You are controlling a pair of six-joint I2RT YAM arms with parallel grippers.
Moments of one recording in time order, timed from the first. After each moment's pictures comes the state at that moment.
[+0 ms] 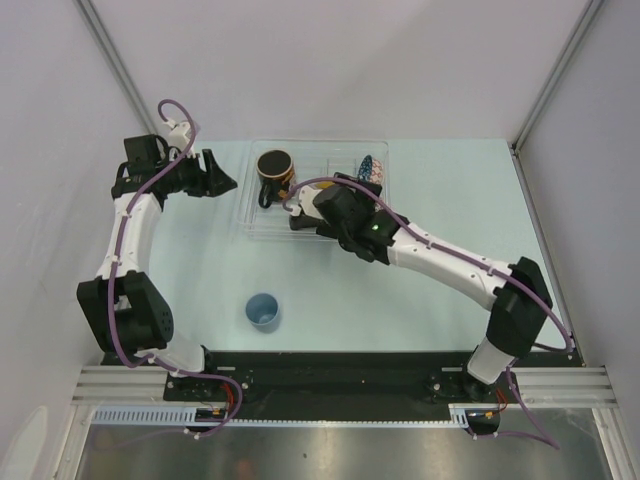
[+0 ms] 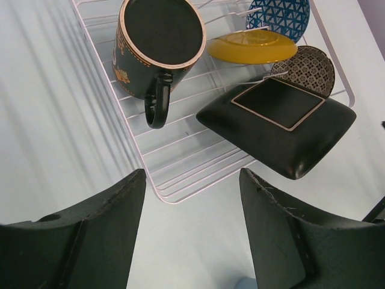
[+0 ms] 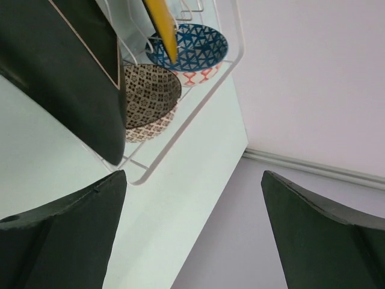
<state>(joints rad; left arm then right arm) 0.19 1.54 1.41 -0.54 0.77 0.06 0.92 1.68 1.46 -0.48 0.72 -0.71</state>
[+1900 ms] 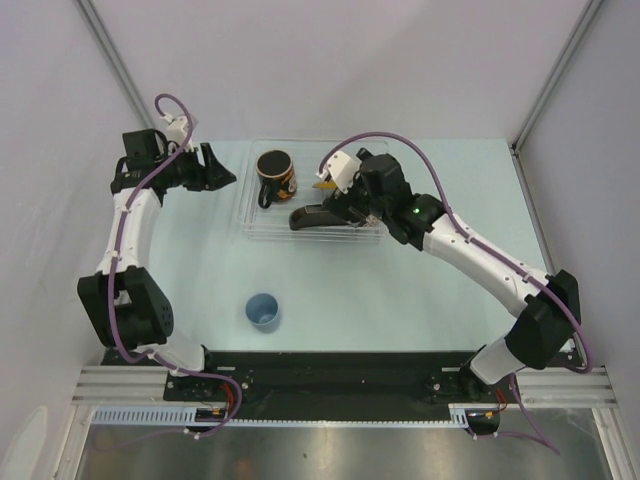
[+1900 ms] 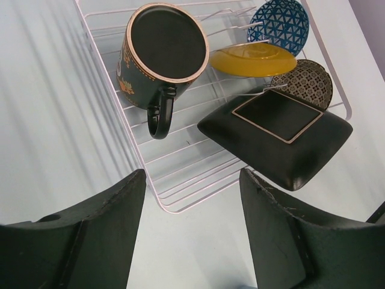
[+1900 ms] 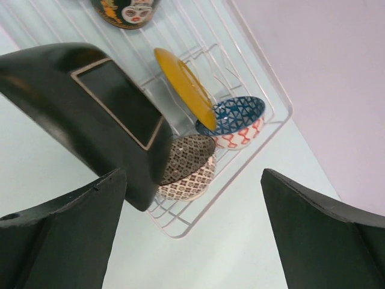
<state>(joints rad) 0.19 1.57 1.46 -0.53 0.77 0.03 0.72 1.52 1.41 -0.34 0.19 -0.51</state>
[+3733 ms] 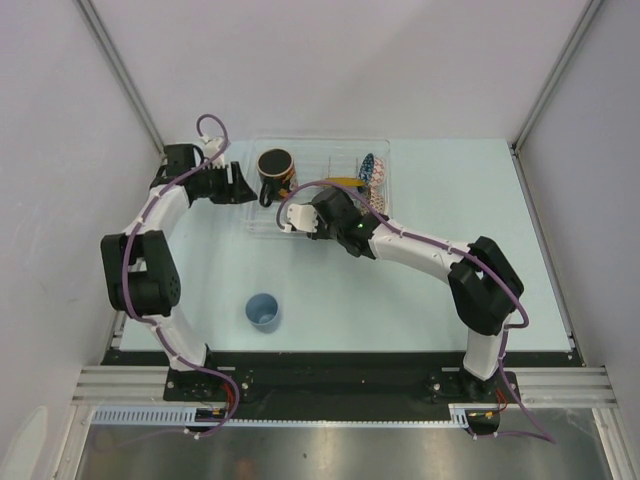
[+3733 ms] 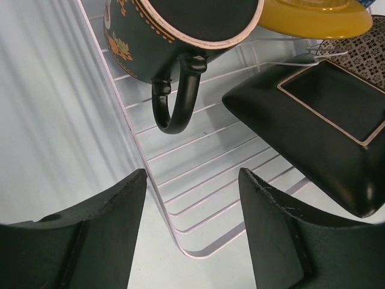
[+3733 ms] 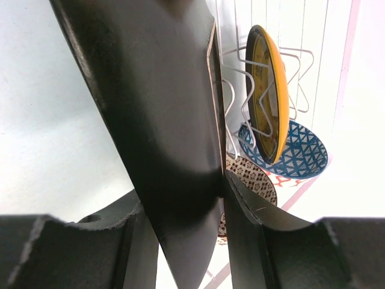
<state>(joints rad) 0.08 1.79 1.37 -0.40 0.69 0.03 0.83 1.84 1.39 -0.26 0.30 -0.84</state>
